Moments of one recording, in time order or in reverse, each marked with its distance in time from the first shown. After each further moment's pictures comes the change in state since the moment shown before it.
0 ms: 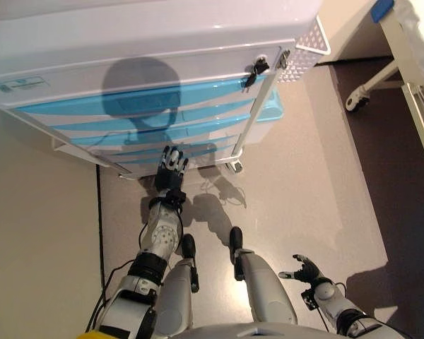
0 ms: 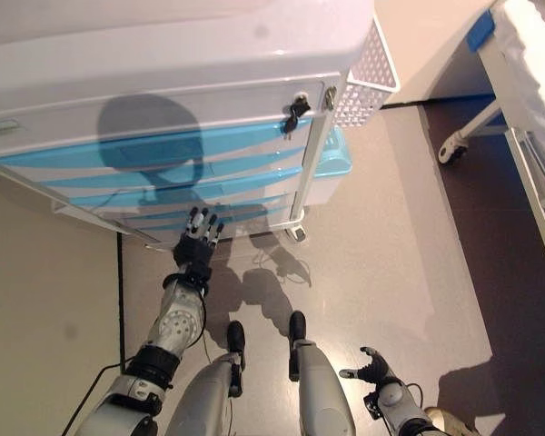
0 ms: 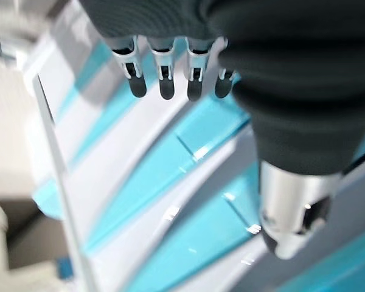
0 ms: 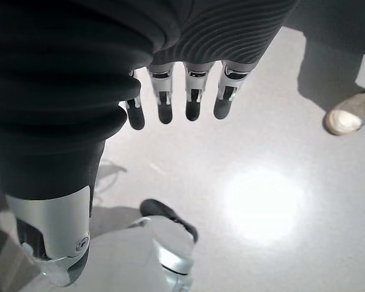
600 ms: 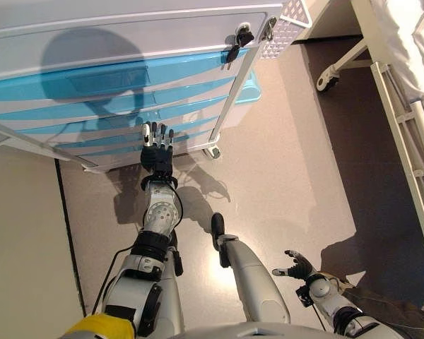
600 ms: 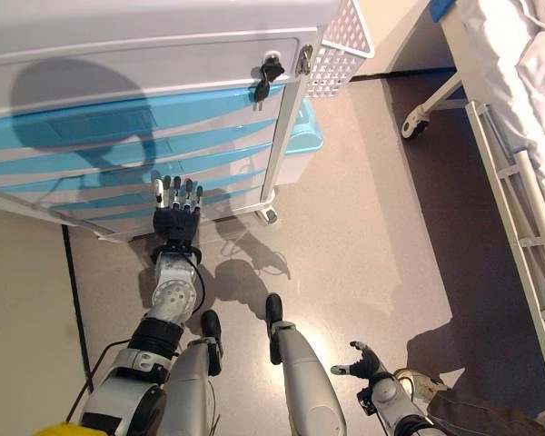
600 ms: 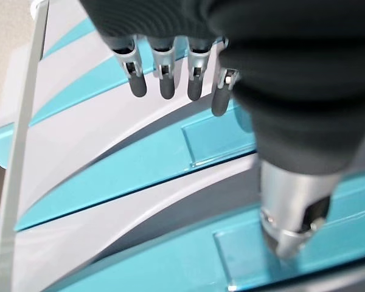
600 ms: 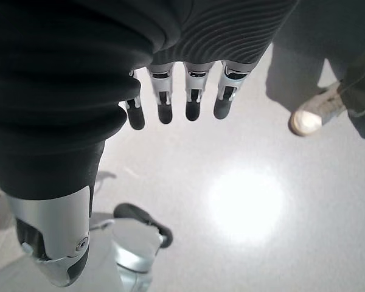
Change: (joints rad) left arm -0.112 0.005 0.069 0.004 -0.209 -0.086 0.035; right arm -0.005 0.004 0.058 -0.004 0.022 -0.015 0.022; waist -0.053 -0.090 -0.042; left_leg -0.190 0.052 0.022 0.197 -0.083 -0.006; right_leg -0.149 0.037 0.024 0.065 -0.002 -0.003
